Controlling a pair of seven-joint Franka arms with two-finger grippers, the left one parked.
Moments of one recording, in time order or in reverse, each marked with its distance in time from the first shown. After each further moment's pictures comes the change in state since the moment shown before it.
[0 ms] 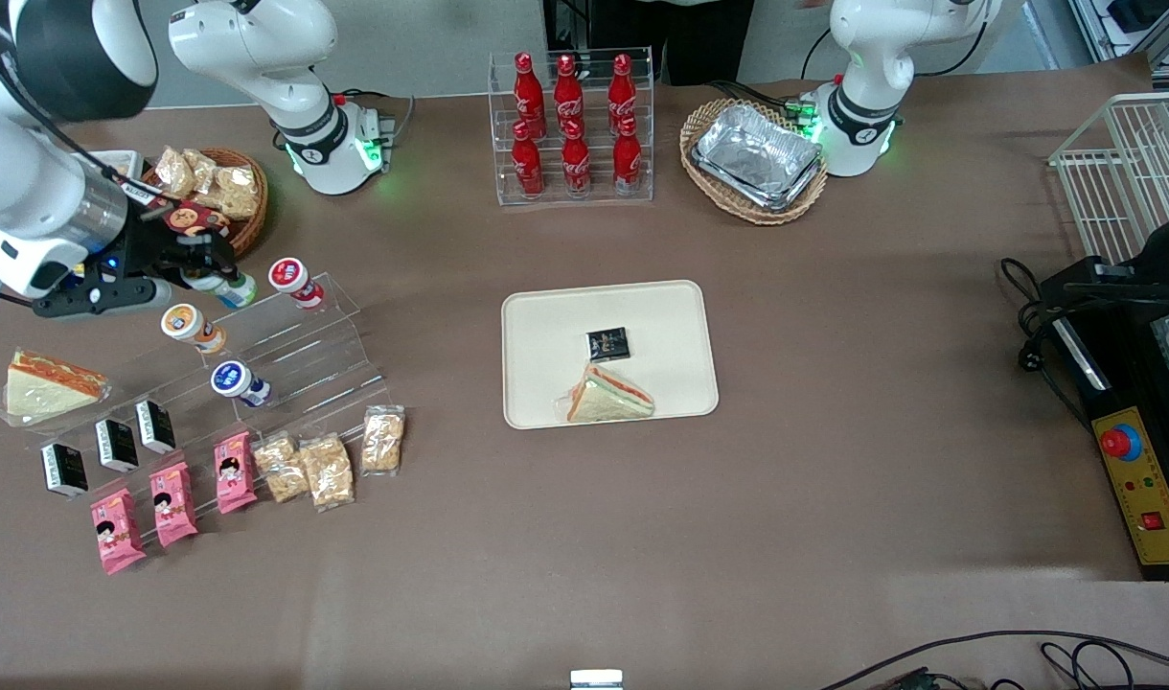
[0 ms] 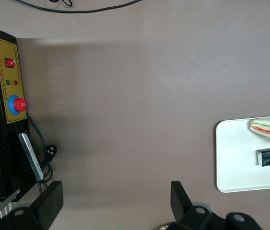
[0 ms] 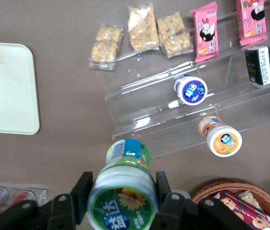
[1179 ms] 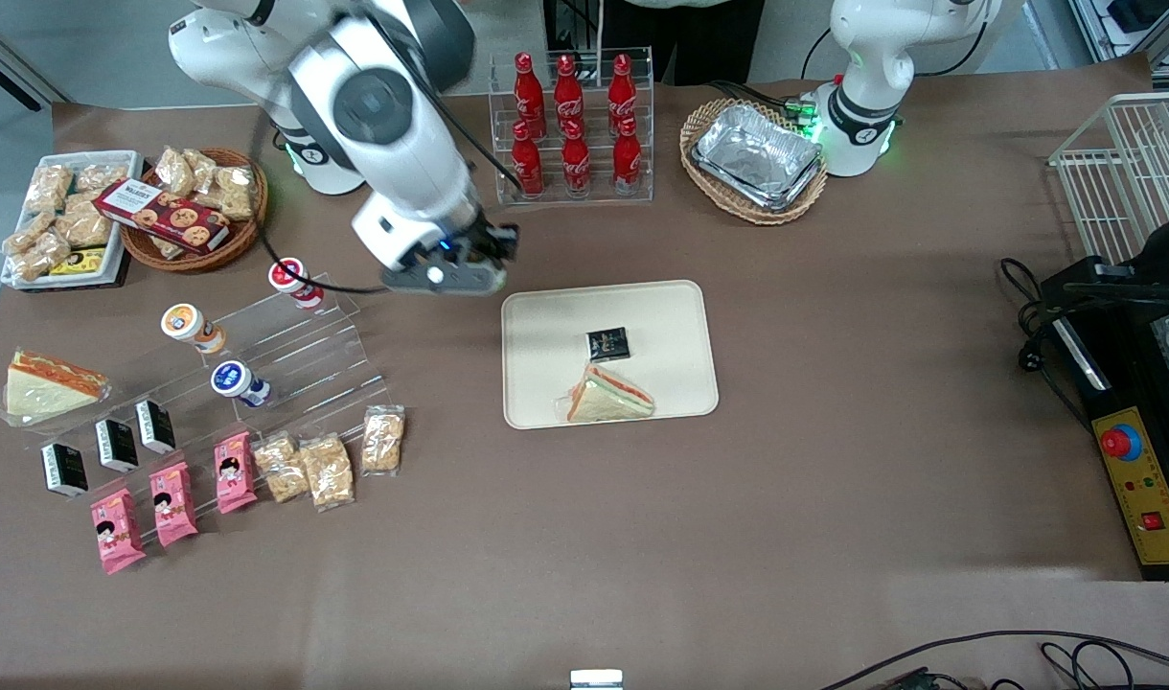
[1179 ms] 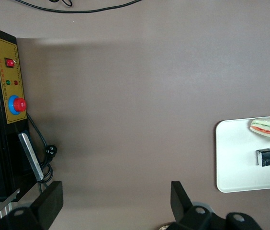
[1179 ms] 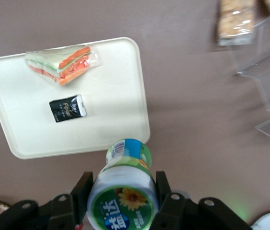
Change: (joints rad) arm 0.247 0.298 0.352 0.118 0.035 0.236 0.775
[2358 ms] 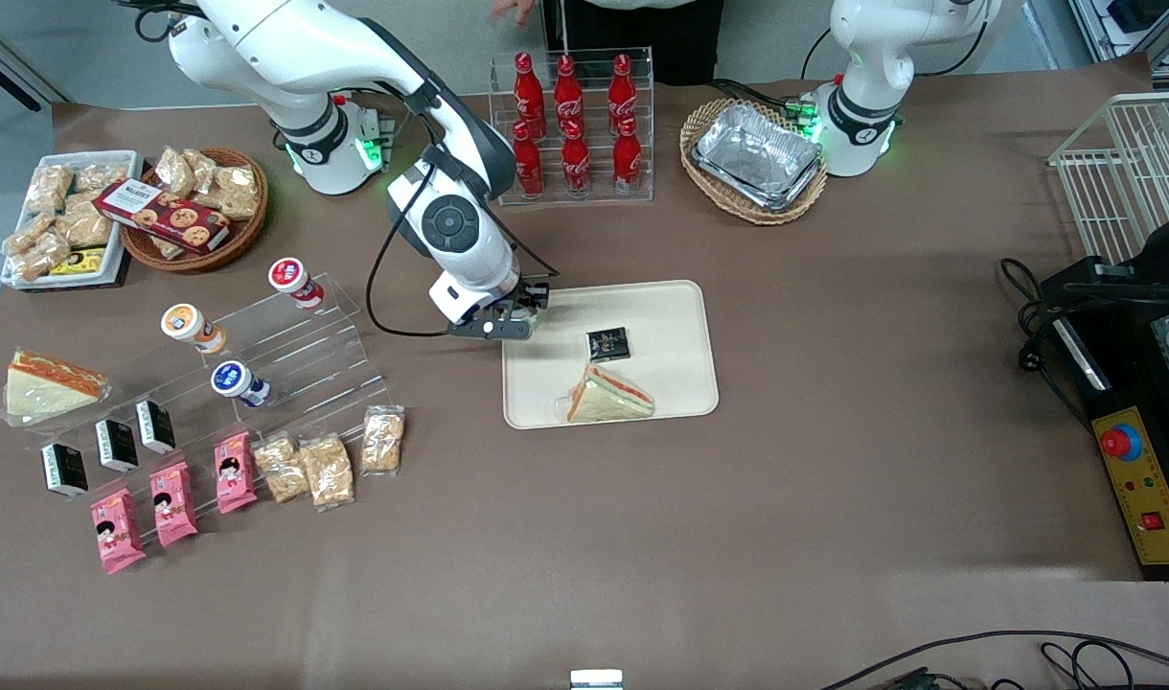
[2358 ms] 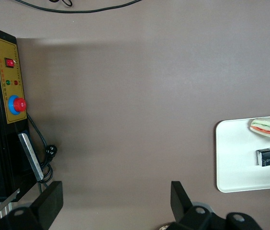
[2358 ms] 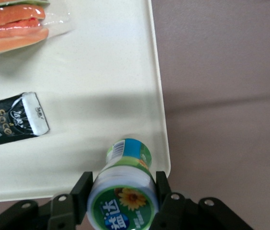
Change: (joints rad) arm 0.054 0.172 0.000 -0.378 0.000 0.576 0.005
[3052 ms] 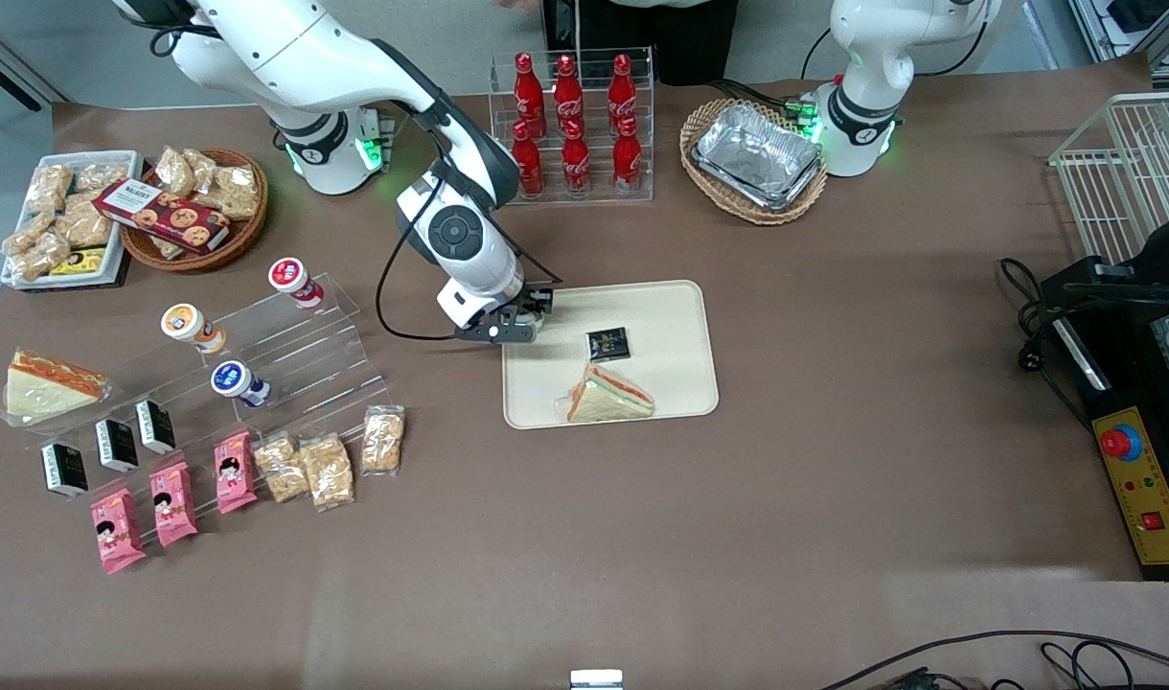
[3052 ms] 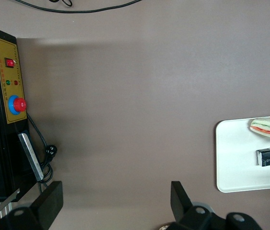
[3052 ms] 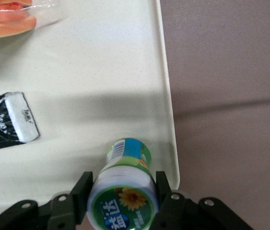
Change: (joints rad) arm 0.009 0.056 0.000 -0.032 0.000 0.108 0.001
